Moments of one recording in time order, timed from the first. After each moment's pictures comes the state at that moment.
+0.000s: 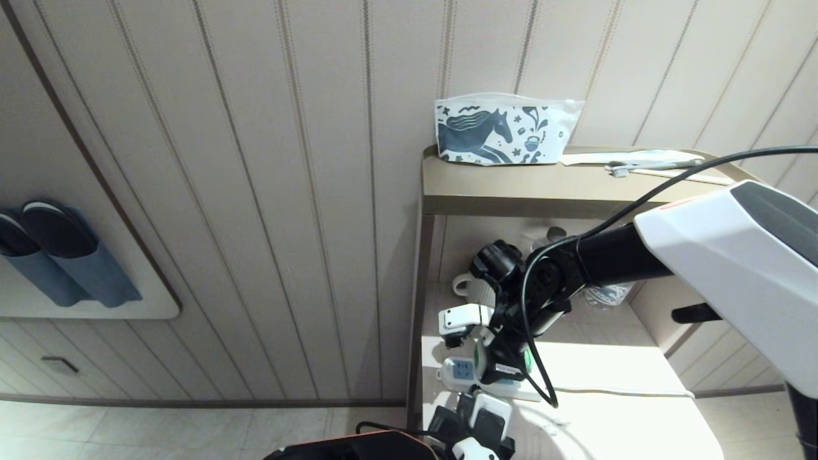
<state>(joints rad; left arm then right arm) -1.19 2.68 -1.06 -1.44 0.79 -0.02 0.47 2.24 -1.50 0.46 0.09 -0.97</state>
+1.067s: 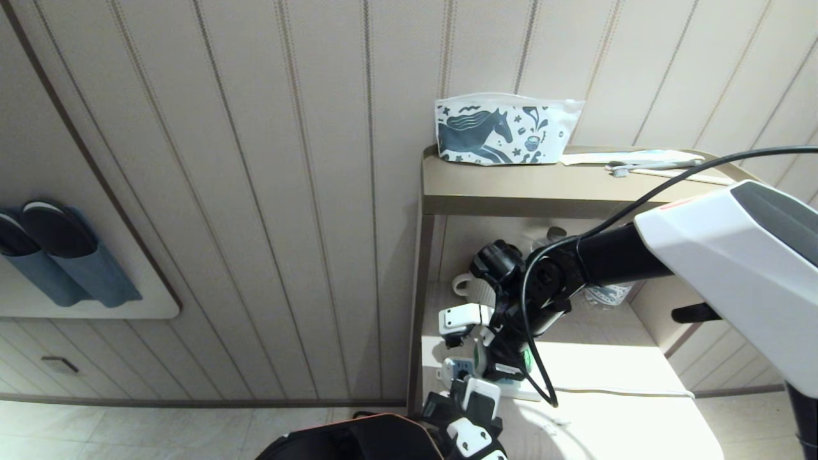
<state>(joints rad) -1.14 2.73 -1.14 -1.42 0.82 0.02 0.46 2.24 -1.50 0.47 0.09 -0.97</state>
